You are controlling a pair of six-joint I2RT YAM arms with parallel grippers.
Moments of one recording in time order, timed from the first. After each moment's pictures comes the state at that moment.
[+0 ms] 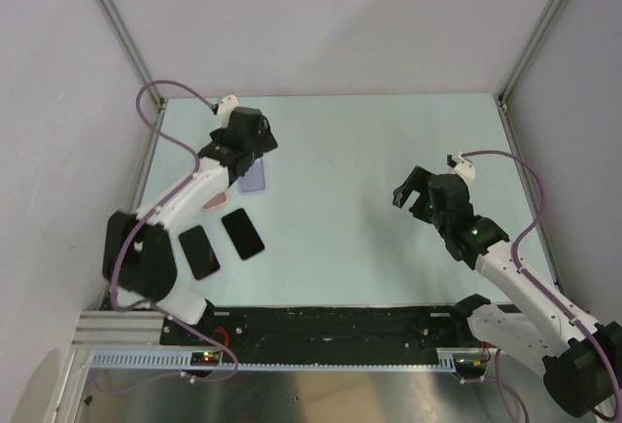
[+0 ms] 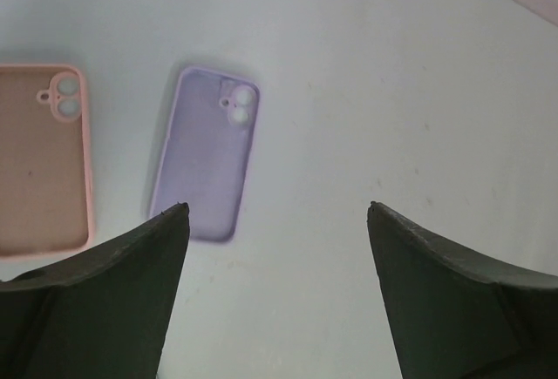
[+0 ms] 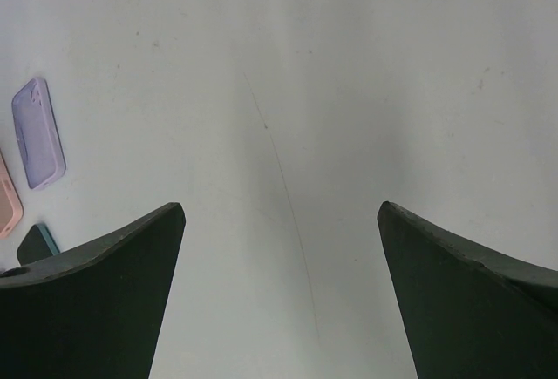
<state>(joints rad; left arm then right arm) -0.42 1.47 1.17 -0.34 -0.47 -0.66 0.47 0.91 0.68 -0.35 0.31 0.75</state>
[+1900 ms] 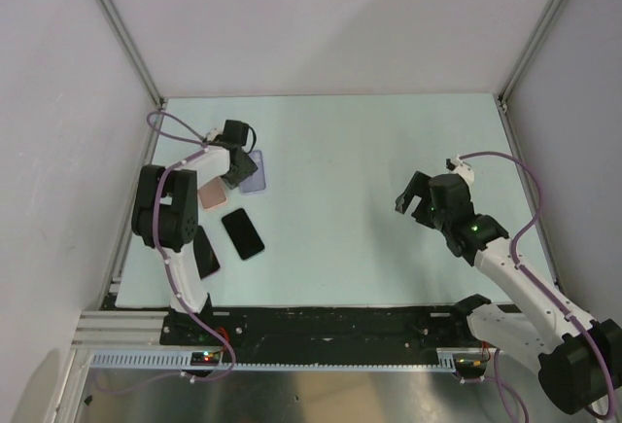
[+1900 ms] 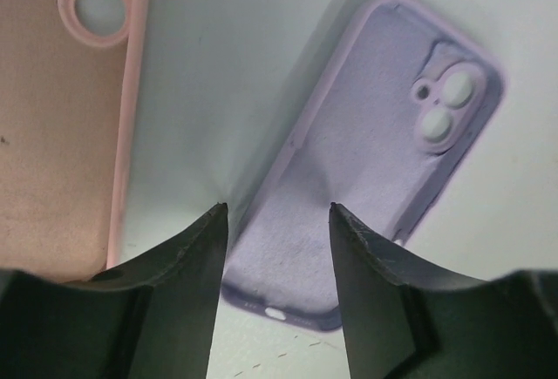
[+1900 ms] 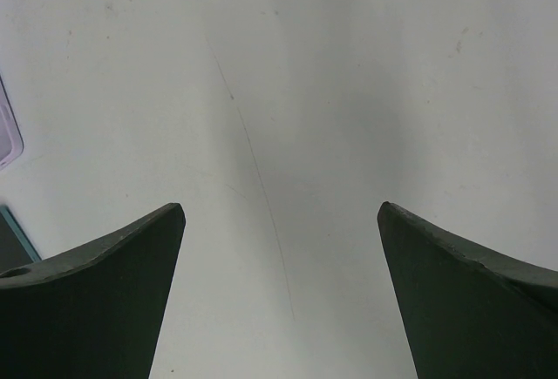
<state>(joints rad) -0.18 1.93 1.28 -0.42 -0.29 -0.84 0.42 0.94 0.68 -0.43 0.24 0.73</state>
